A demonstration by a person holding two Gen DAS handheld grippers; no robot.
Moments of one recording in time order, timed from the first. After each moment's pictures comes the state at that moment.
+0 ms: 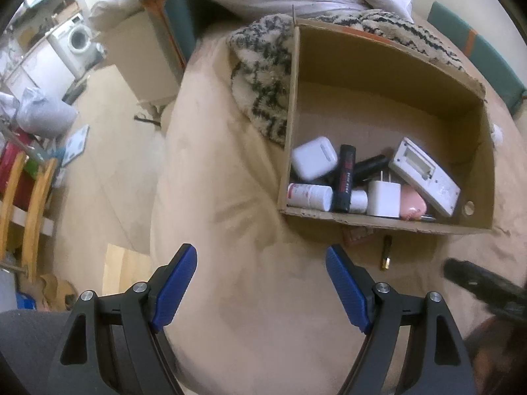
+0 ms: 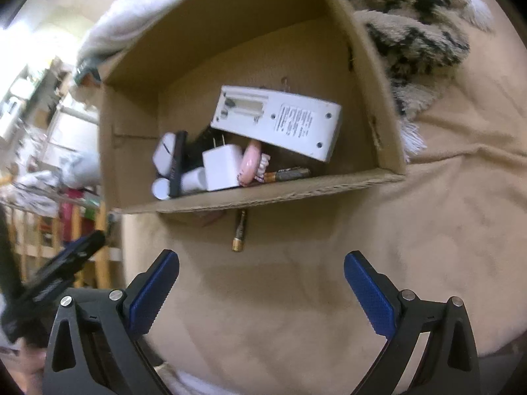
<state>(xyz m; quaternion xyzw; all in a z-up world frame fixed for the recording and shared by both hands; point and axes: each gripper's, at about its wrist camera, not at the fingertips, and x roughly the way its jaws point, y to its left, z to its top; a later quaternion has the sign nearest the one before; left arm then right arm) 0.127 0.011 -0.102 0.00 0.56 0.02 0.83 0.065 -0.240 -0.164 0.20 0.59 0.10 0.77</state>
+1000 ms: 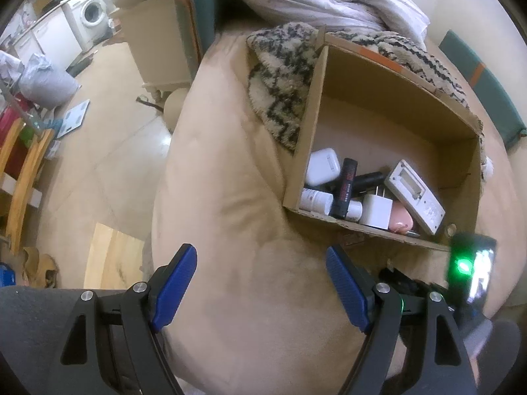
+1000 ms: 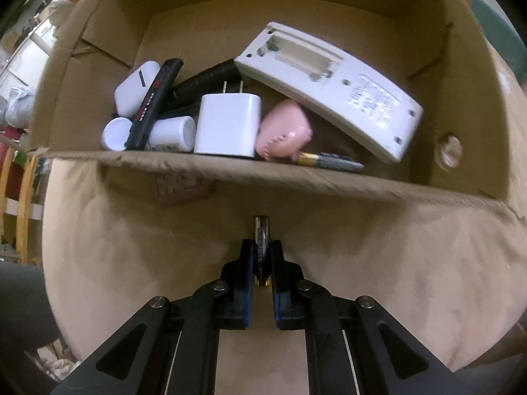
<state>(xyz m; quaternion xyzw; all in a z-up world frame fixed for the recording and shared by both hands) 0.120 0.033 -0.089 -0.06 0.56 0.03 0.82 0.066 -0.169 -0.190 0.03 0.62 0.04 0.79</state>
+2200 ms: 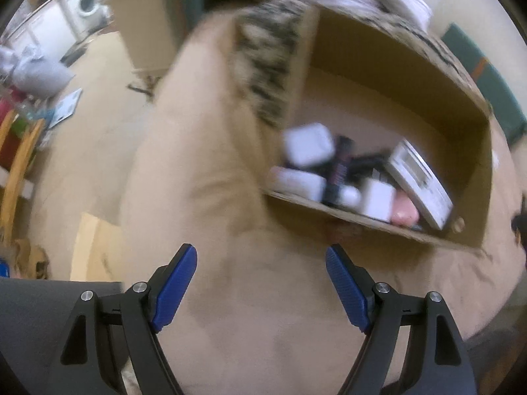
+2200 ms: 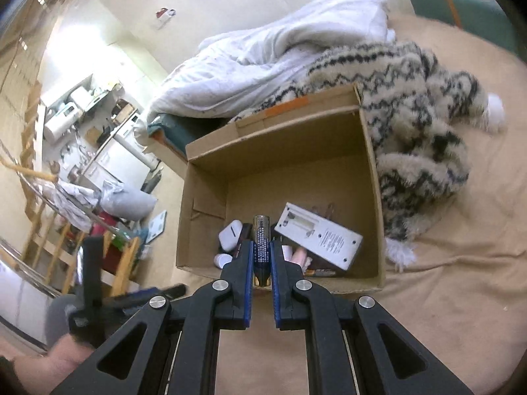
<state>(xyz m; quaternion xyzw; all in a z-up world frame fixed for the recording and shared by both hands) 0.127 -0.002 -0.131 -0.07 0.58 0.02 0.81 0.062 -0.271 -0.074 0.22 0.41 0.17 0.87</state>
